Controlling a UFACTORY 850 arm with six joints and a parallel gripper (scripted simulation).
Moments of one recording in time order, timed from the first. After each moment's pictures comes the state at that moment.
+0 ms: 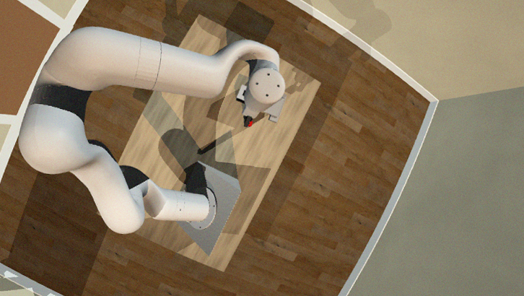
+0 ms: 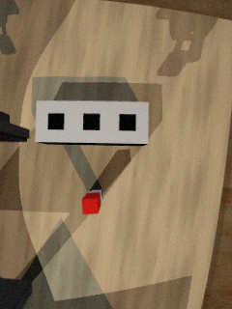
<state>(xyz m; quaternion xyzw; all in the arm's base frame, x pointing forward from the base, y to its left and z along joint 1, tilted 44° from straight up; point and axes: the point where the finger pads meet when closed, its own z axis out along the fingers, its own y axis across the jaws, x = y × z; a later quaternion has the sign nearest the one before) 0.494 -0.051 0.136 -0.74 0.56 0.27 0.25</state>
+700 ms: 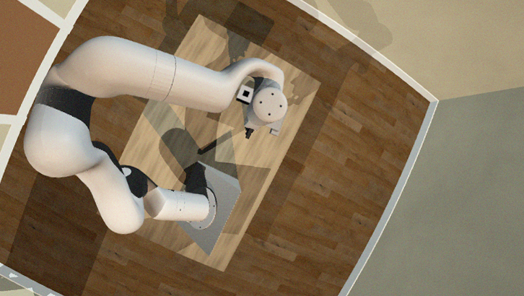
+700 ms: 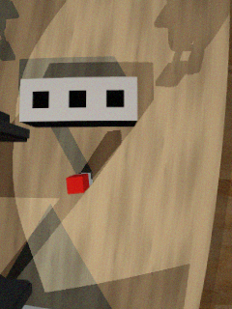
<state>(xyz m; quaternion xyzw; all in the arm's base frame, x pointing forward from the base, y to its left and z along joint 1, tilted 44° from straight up) 0.463 -0.059 0.105 -0.73 0.57 0.28 0.26</state>
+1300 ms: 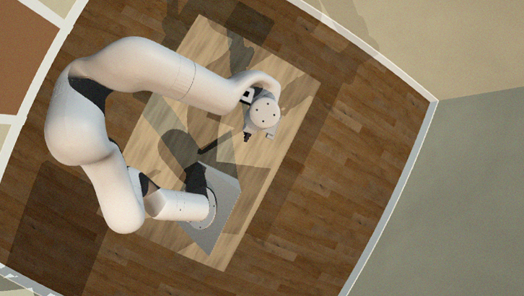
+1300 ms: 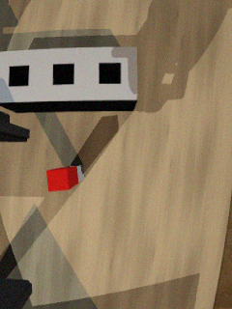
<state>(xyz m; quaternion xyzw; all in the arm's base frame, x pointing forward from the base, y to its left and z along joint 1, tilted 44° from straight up) 0.444 -0.015 0.049 -0.73 0.57 0.28 0.25</state>
